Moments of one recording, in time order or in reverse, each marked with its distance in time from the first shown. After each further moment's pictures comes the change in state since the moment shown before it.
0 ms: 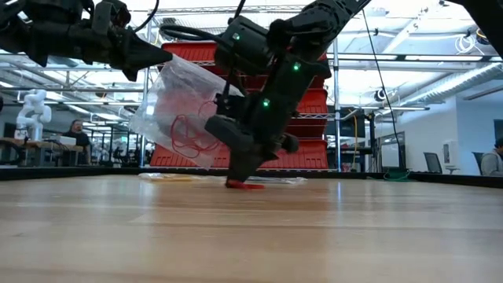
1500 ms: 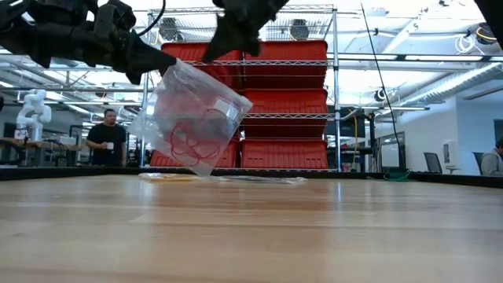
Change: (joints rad) left arm -0.055 0.071 0.001 0.035 -0.032 -0.005; right arm -0.126 -0.211 0.425 -0.204 -0.238 -0.506
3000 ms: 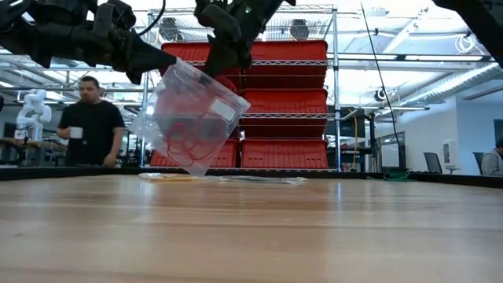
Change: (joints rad) left arm 0.000 0.000 0.000 0.003 0.010 -0.002; right arm -0.016 0.145 0.182 -0.207 -0.011 -0.055
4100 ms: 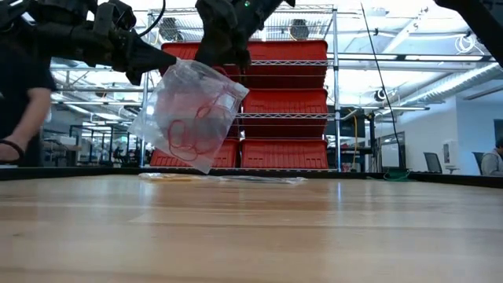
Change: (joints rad) left arm 0.000 0.000 0.000 -0.003 0.000 -0.023; right arm -0.008 -0.021 0.001 0.052 -0.094 0.074
